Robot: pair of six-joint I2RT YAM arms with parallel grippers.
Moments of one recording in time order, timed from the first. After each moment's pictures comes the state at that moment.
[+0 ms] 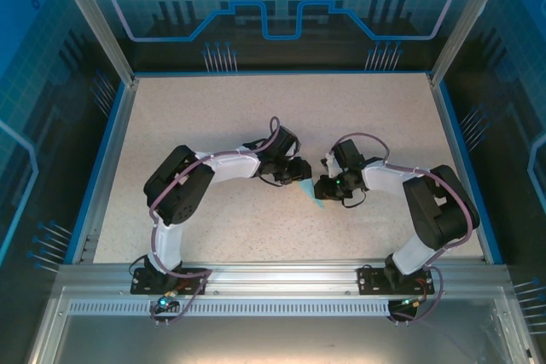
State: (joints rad) left arm -0.68 1.99 1.24 -0.20 0.39 -0.87; right arm 0.40 1.63 0.75 -0.36 -0.40 0.38
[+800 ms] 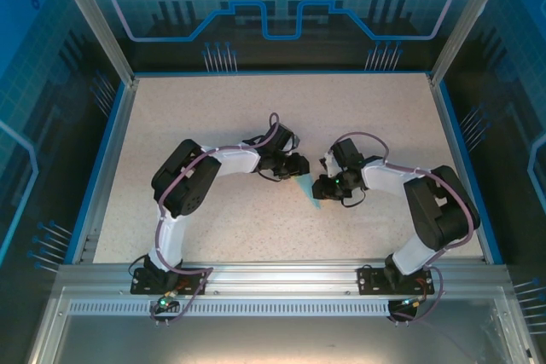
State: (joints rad) left arm -0.63 2.08 1.28 -0.14 0.43 -0.79; right arm 0.41 1.60 0.77 -0.40 -0.39 0.37
